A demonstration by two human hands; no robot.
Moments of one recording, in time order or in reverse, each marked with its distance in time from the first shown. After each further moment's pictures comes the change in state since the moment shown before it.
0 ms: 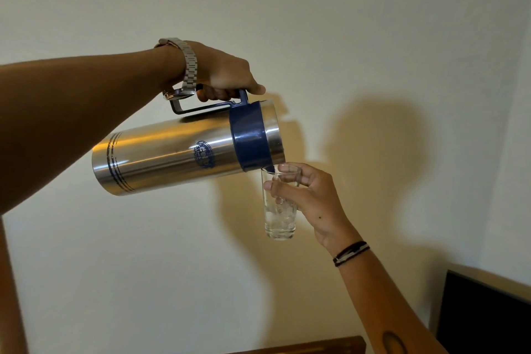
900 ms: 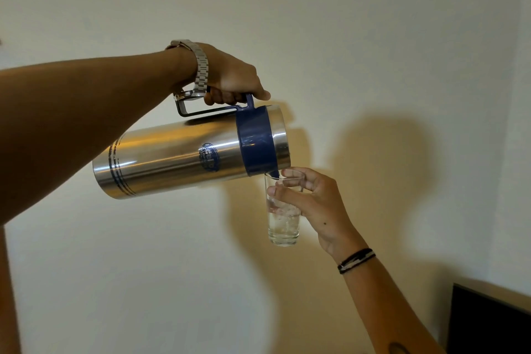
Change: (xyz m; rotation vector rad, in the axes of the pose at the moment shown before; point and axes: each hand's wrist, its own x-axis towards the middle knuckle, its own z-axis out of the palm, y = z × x) left_hand -0.009 0.027 -0.016 0.047 -0.030 -0.031; right_hand 0.001 -0.015 -0.010 0.001 -0.033 -0.047
